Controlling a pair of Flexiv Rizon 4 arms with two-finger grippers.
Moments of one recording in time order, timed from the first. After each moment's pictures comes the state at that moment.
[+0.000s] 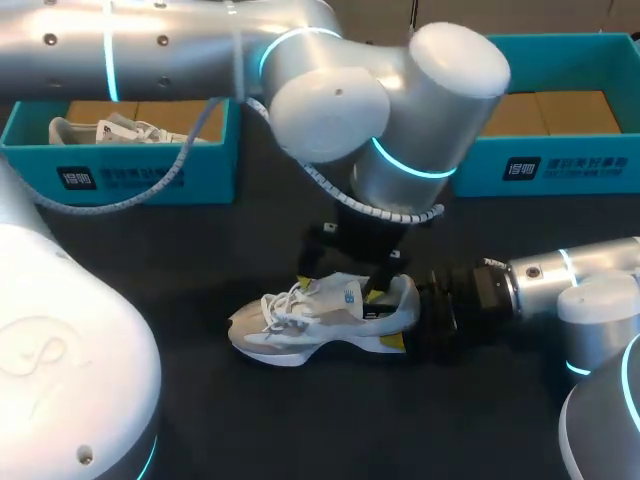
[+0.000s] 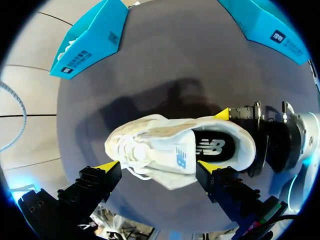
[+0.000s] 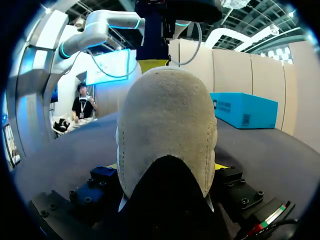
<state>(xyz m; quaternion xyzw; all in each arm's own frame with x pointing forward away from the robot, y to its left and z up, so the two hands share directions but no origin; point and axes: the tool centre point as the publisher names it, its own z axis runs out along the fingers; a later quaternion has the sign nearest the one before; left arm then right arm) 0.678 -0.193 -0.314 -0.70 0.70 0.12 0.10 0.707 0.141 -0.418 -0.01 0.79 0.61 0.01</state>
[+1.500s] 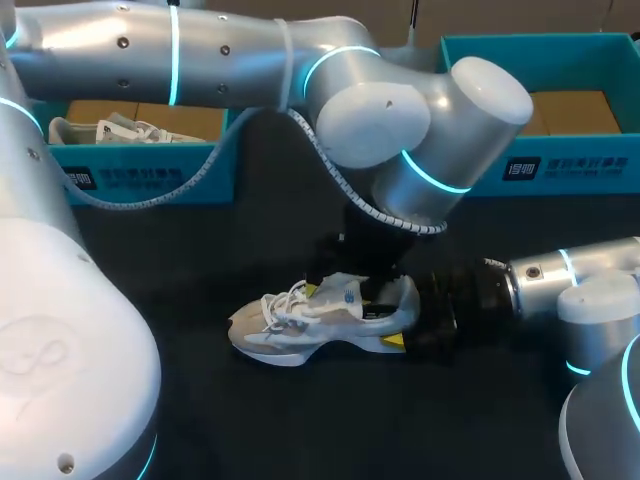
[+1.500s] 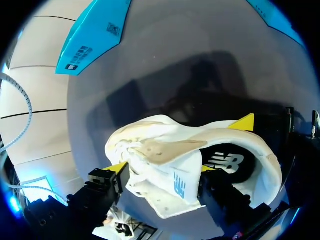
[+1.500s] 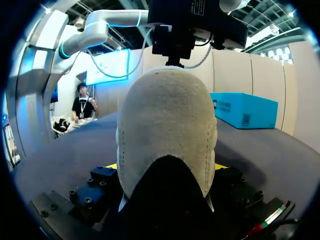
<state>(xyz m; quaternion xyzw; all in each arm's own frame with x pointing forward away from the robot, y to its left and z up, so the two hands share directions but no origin) 0.688 -0.184 -0.347 -0.69 0.68 0.20 0.13 0.707 0.142 -0.418 -0.01 0.79 0.61 0.01</state>
